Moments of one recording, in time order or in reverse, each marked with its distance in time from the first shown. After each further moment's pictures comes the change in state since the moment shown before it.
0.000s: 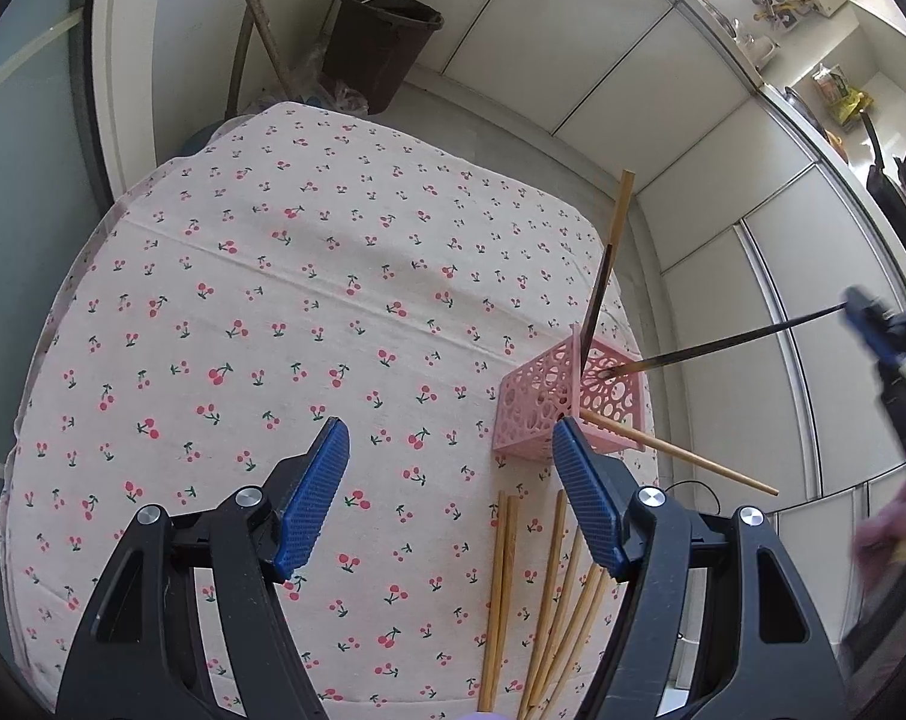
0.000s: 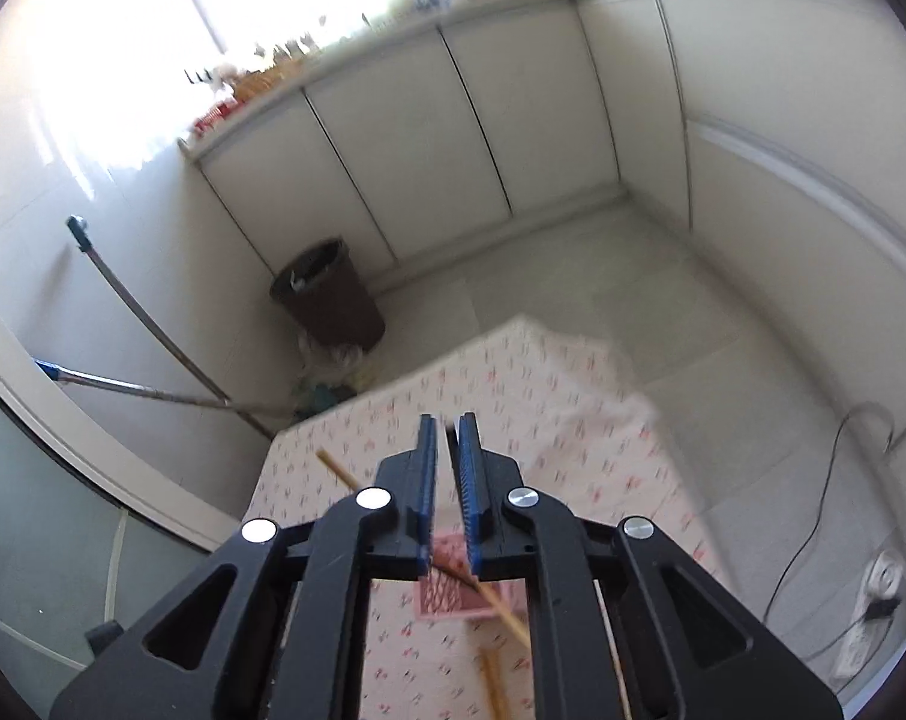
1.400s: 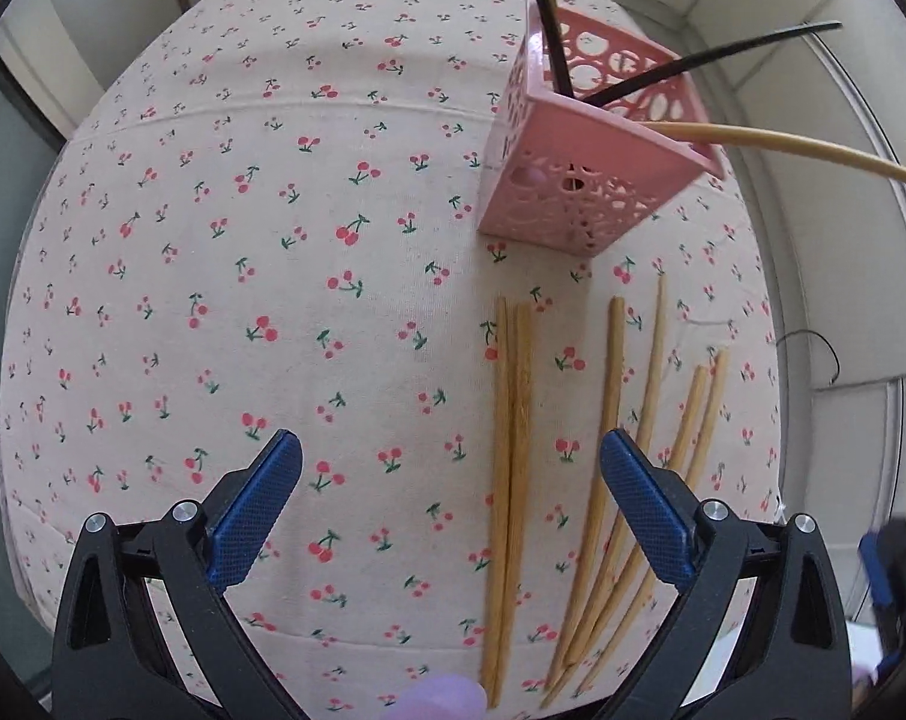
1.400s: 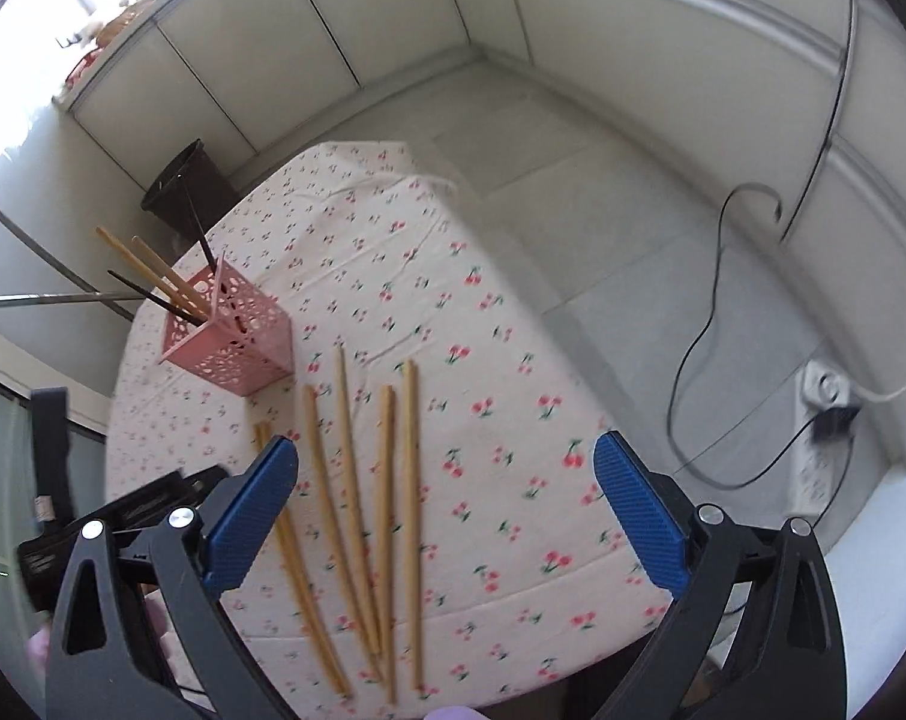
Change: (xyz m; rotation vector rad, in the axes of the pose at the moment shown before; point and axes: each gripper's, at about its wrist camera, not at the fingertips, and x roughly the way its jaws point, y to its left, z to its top) left arm 0.109 -0.064 -0.082 0.171 0.311 0.294; right arm -0.036 -0.165 -0.161 0.157 0.235 -0.196
